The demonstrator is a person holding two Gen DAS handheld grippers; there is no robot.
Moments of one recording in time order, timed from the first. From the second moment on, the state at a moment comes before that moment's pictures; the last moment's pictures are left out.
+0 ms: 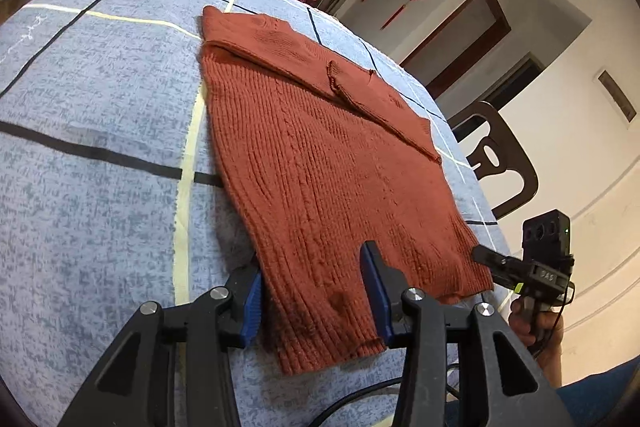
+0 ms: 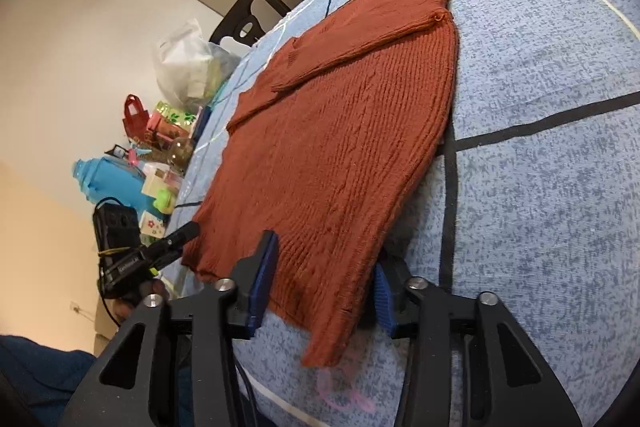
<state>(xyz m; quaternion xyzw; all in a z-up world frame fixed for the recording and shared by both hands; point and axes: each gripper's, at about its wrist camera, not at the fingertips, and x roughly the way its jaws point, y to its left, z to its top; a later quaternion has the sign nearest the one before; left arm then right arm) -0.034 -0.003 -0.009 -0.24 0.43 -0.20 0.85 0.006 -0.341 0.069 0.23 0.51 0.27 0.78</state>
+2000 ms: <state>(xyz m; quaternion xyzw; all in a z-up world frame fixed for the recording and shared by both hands) 0.194 0.039 0.035 -0.27 0.38 -0.15 0.87 0.245 -0.352 0.085 0.32 0.46 0.24 0.79</state>
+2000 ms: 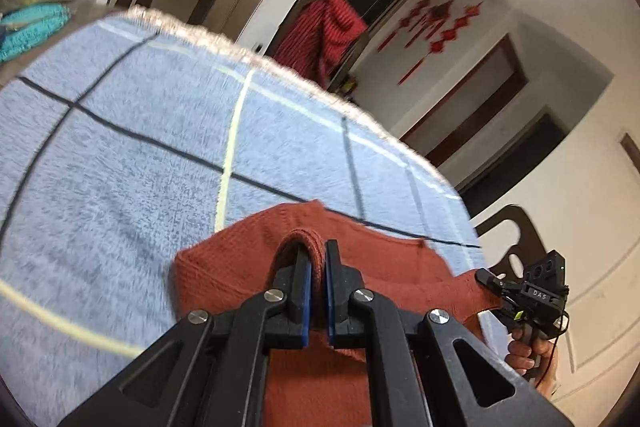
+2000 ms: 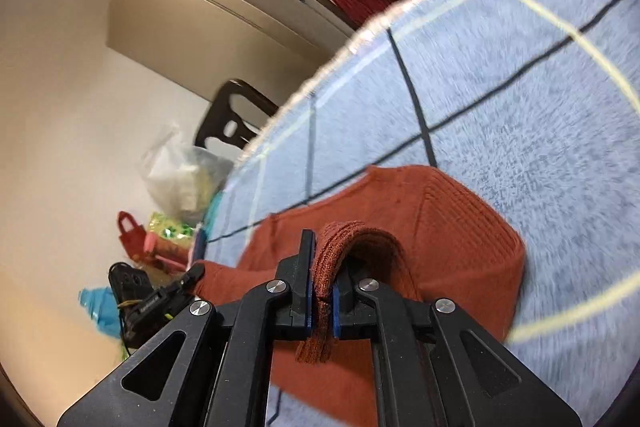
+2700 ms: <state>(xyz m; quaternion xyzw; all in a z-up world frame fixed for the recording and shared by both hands) 0.184 0.063 0.037 -0.28 0.36 -0.09 0.88 0.228 -0.372 0.101 0.30 0.42 0.23 0.83</state>
